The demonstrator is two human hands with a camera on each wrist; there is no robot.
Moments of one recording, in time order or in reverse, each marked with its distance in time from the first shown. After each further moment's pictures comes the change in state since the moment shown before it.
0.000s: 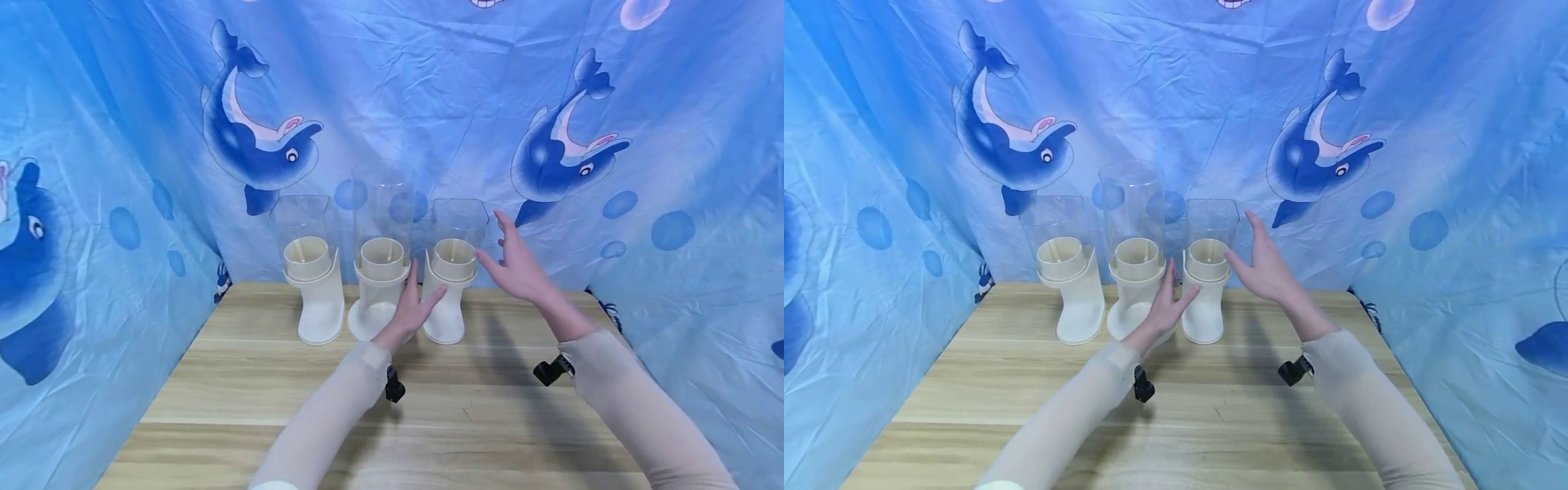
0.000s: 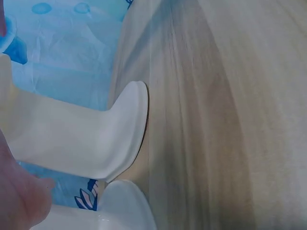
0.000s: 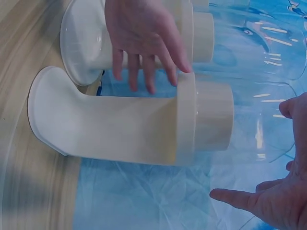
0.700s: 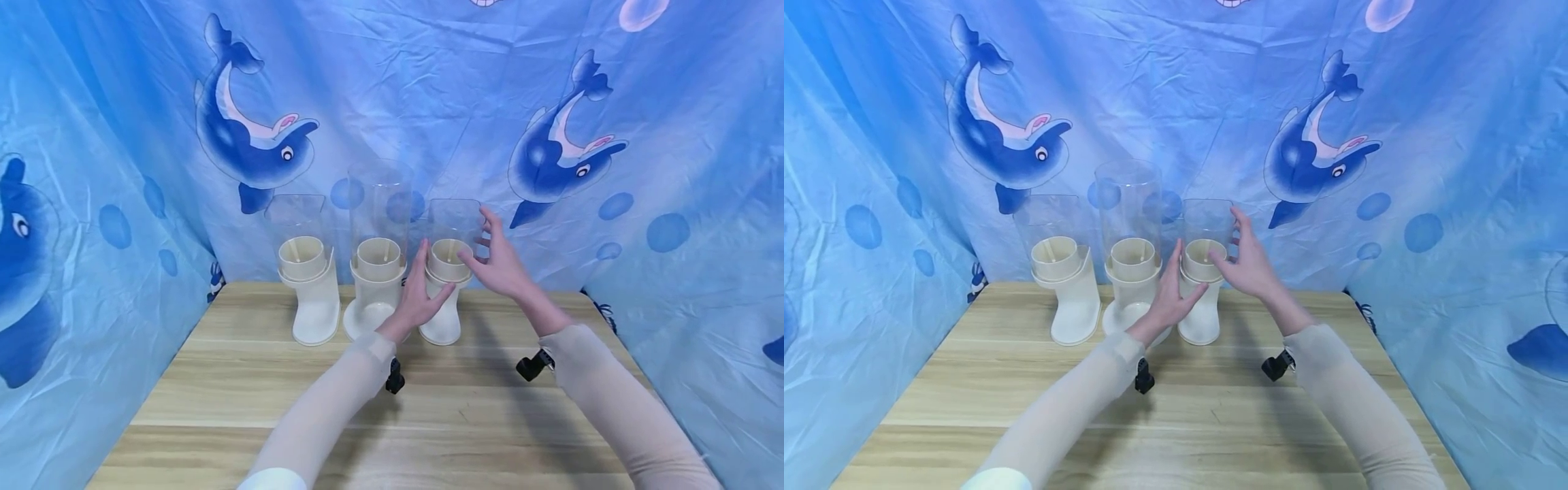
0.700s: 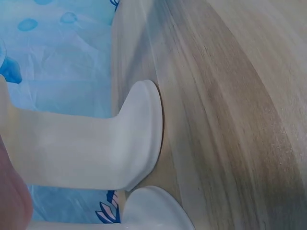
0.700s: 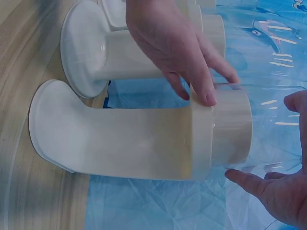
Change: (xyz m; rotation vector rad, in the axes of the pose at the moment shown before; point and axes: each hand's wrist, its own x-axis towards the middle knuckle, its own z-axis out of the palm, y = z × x) left_hand 0.020 0.014 0.008 0.169 0.130 0.505; right_hand 0.017 0.003 0.022 0.165 0.042 -0.038
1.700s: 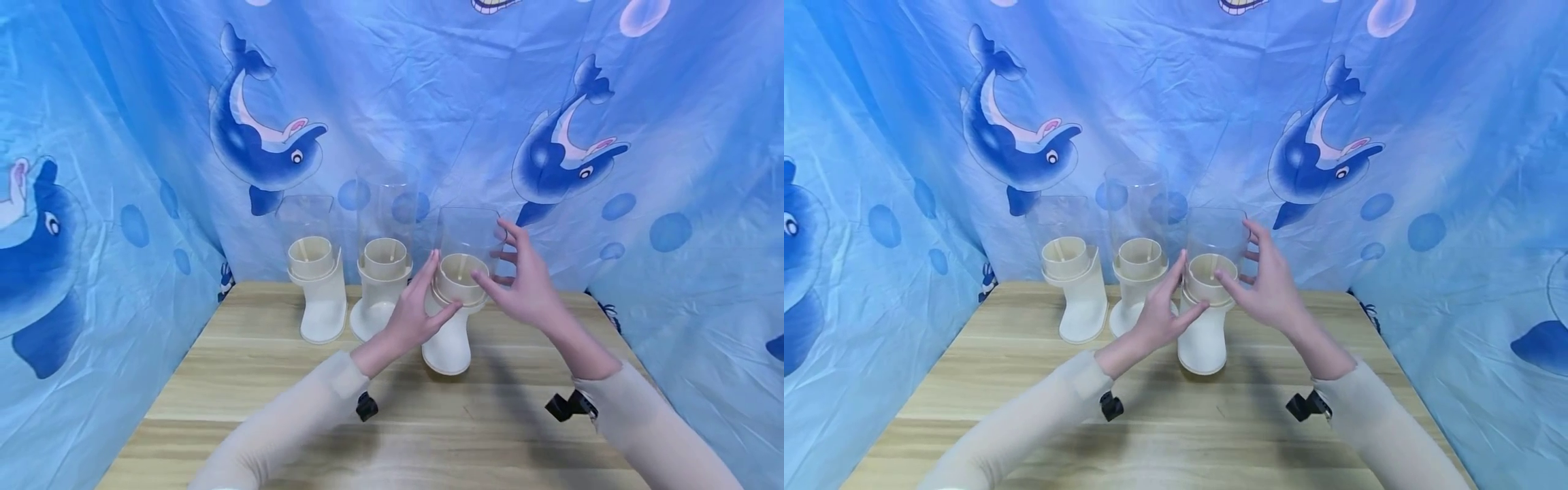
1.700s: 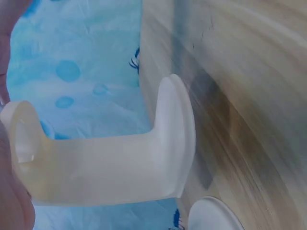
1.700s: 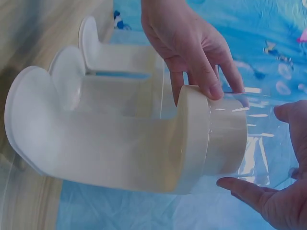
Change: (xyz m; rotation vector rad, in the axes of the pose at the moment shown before) left_hand -0.032 0.075 -0.052 0.087 0.009 0.182; right_hand -0.063 -0.055 -0.015 -0.058 0.107 -0.127
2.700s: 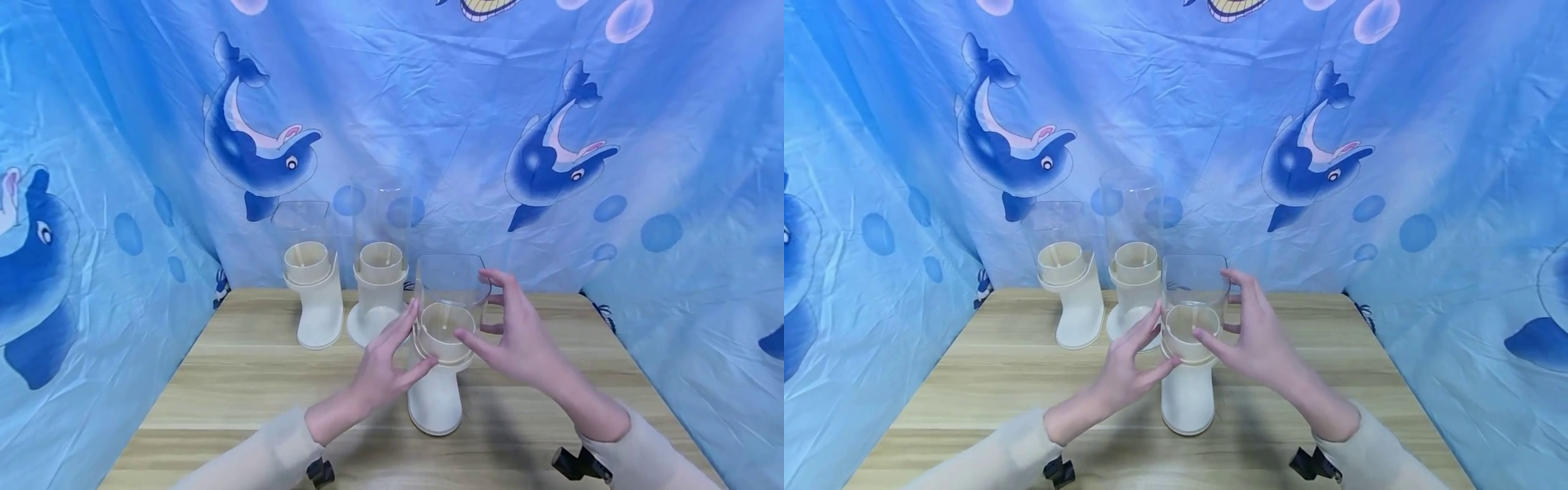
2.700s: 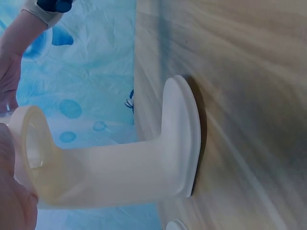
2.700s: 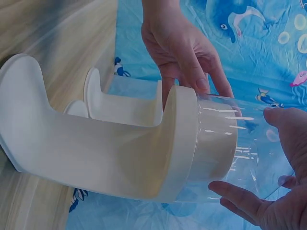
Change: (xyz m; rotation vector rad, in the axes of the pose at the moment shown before) left_hand -0.073 0.035 -0.043 -0.015 0.006 0.063; right_hand -0.064 -0.043 0.016 -0.056 -0.032 -0.034
